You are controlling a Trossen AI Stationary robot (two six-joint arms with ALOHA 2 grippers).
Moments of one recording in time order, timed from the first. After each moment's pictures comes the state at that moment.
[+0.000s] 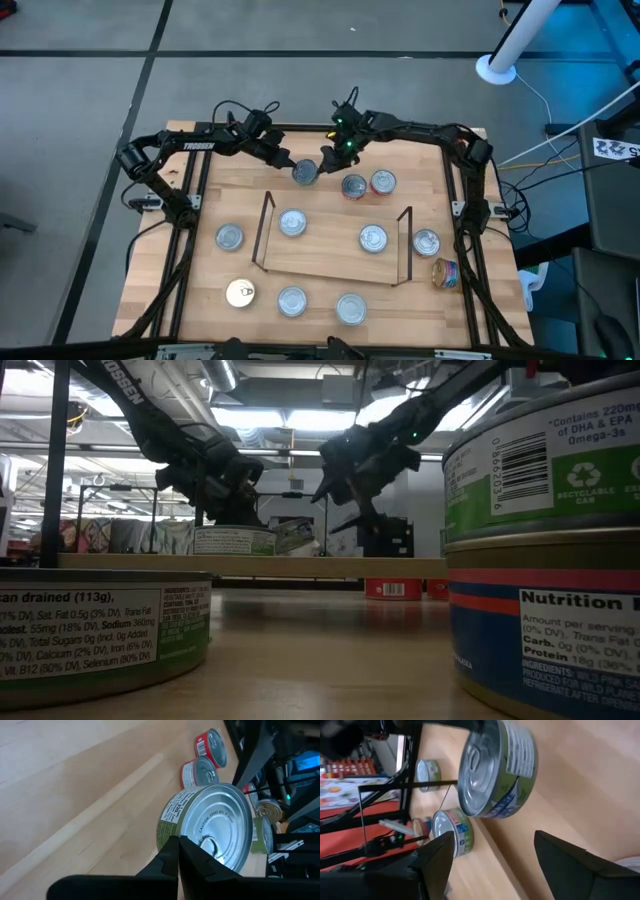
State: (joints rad) left arm 0.76 1.59 0.78 0.00 0.65 -0.50; right arm -0.52 1.98 1.51 -0.52 -0.79 0.67
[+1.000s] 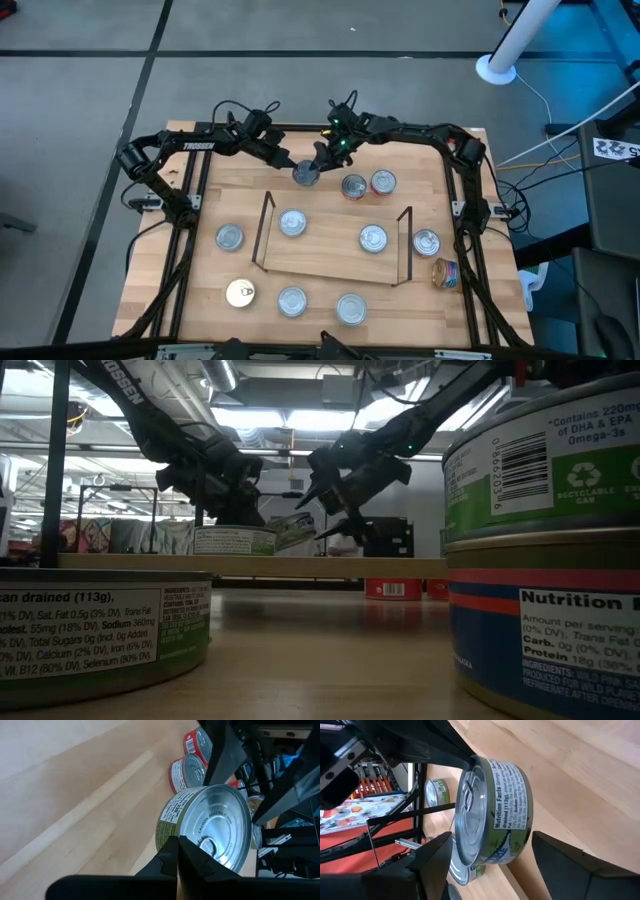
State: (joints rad) left arm 0.76 1.59 0.78 0.02 0.70 -0.50; right arm -0.51 2.04 1.51 -0.34 -0.79 0.84
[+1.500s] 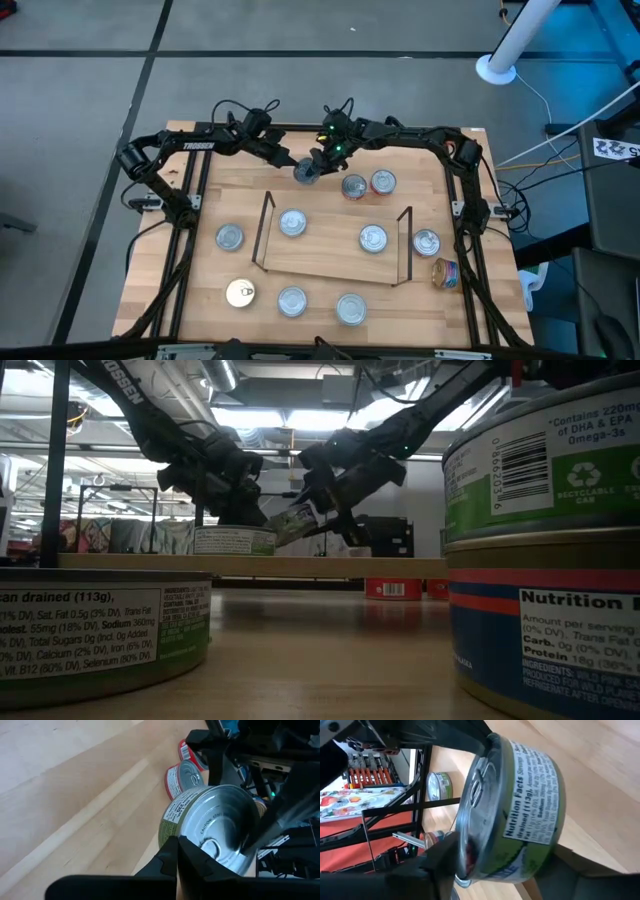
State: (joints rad) left arm 0.76 1.59 0.78 0.05 0.70 -0.49; right arm -0.48 2.06 1.51 -0.29 -0.78 0.83
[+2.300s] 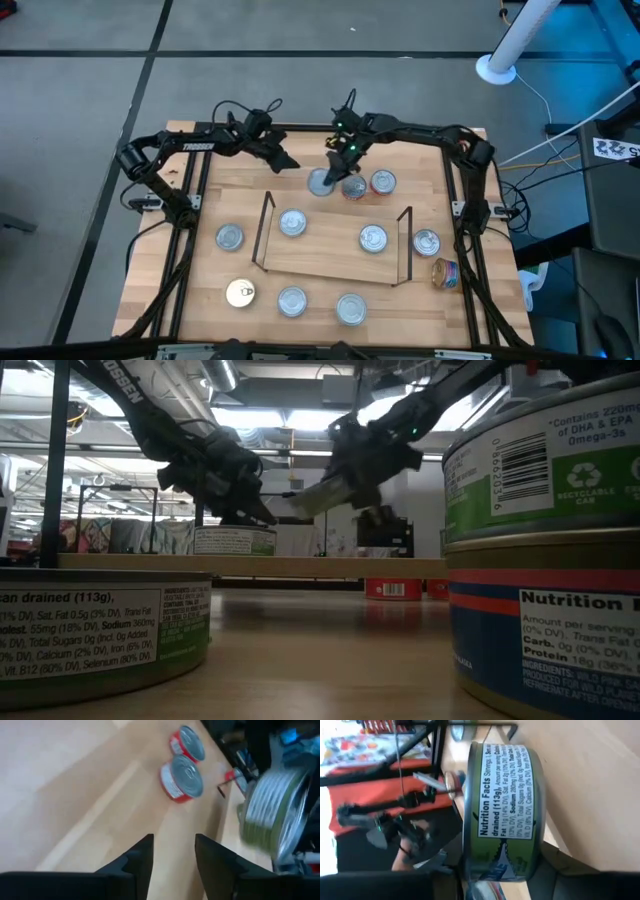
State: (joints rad) left arm 0.76 1.58 0.78 0.05 0.69 -0.32; right arm -0.51 1.95 1.51 -0.63 -1.03 0.56
